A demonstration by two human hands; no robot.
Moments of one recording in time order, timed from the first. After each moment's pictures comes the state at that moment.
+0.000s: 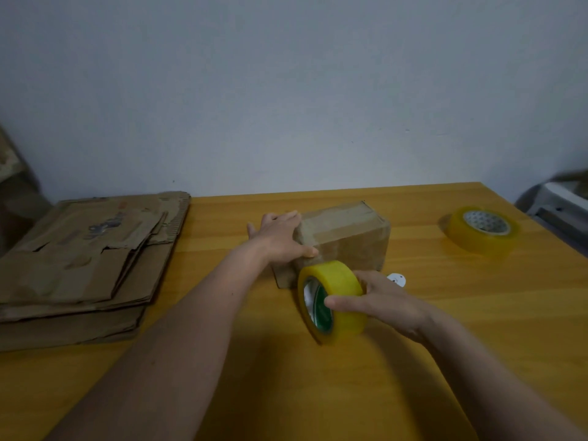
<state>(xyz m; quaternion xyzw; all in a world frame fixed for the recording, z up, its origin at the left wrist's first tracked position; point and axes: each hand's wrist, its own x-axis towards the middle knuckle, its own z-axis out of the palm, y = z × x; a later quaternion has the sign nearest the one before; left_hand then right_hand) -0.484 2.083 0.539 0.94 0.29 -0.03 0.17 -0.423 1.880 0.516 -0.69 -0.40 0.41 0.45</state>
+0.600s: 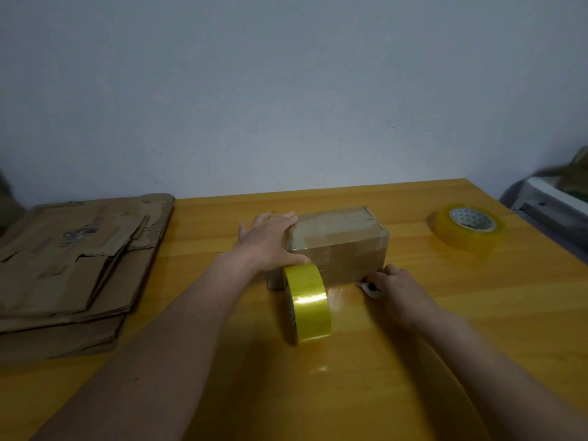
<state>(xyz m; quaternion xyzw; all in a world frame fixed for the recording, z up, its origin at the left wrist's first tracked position) -0.479 2.084 0.528 0.96 0.24 0.02 0.16 -0.356 1.864 0.466 -0.91 -0.39 0.11 0.07</state>
